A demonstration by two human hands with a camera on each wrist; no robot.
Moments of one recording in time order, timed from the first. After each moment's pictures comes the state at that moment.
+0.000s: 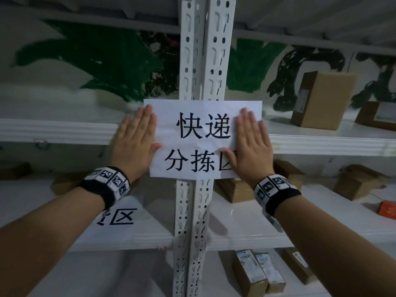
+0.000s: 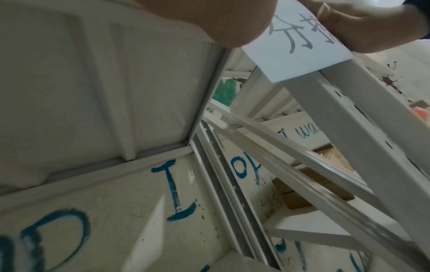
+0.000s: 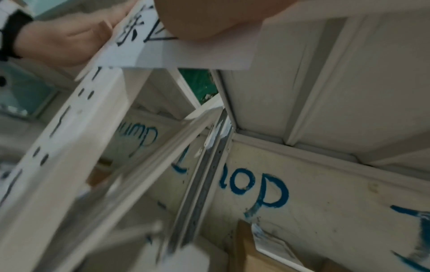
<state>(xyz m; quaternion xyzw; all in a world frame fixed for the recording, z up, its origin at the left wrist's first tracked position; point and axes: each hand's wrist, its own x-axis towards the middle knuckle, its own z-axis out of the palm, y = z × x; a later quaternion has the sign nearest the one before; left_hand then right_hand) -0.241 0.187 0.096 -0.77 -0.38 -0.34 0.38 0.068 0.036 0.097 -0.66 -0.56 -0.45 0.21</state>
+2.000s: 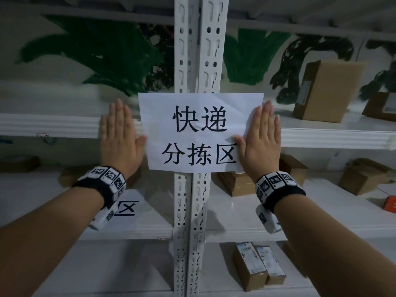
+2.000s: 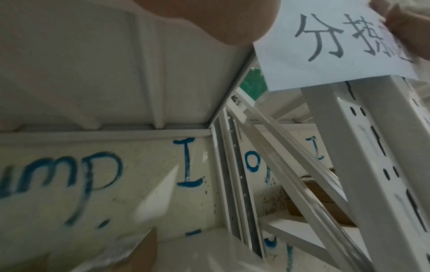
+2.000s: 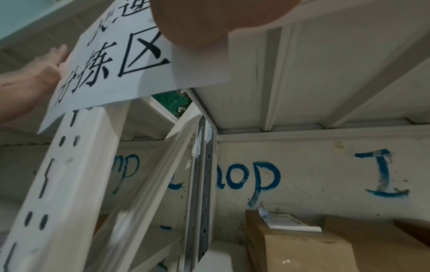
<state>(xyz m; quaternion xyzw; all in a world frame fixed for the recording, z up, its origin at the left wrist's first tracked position) -0.253 0.171 0.084 -0.74 -0.48 -0.39 0.26 0.084 0.026 0.091 -0.70 -0.52 -0.40 0.29</state>
